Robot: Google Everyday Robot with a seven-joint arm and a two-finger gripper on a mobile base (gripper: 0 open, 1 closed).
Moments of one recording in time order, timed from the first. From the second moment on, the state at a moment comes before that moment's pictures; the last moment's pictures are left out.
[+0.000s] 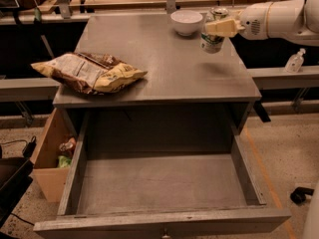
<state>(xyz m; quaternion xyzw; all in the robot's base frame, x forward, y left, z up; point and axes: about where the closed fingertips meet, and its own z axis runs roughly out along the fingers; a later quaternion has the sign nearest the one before) 0.741 -0.174 0.966 -0.36 0.72 0.26 0.53</state>
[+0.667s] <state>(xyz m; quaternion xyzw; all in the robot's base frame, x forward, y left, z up) 0.763 -0.163 0.935 -0.36 0.72 0.26 0.52</state>
